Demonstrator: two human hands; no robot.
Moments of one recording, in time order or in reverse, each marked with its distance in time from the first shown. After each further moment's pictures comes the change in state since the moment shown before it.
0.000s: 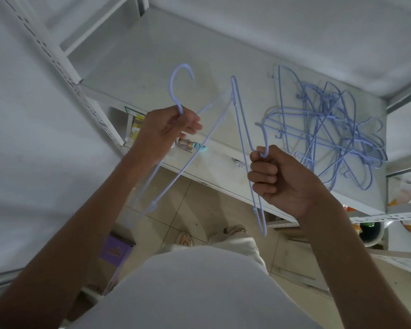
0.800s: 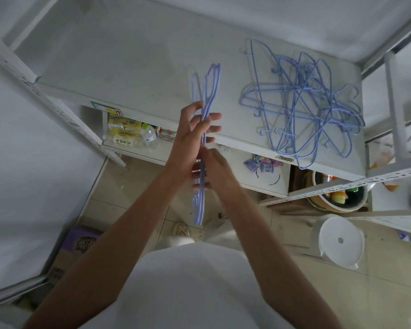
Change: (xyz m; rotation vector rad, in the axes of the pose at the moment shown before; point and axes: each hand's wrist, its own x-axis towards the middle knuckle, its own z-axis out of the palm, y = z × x) left_hand -0.015 0.022 0.118 -0.536 0.001 -0.241; right_hand 0.055 0.076 0.029 -0.423 0.364 -0.181
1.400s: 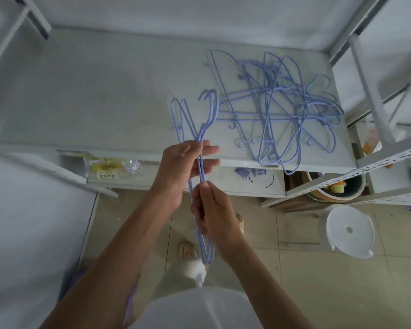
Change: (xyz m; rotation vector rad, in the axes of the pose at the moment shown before) left_hand 0.038 -0.005 0.037 0.071 -0.136 -0.288; right_hand 0.004 0.045 -0.037 0.248 0.047 -0.273
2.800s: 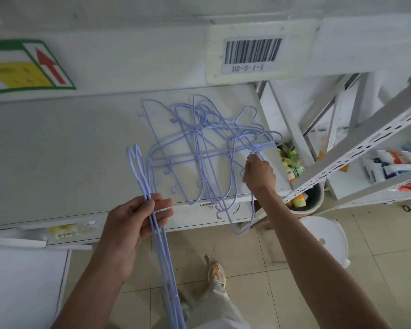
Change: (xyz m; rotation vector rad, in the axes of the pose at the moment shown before) left_hand 0.003 0.014 0.098 -0.049 0.077 -0.122; right_hand 0.158 -0.057 -0.331 -1.153 0.662 -0.029
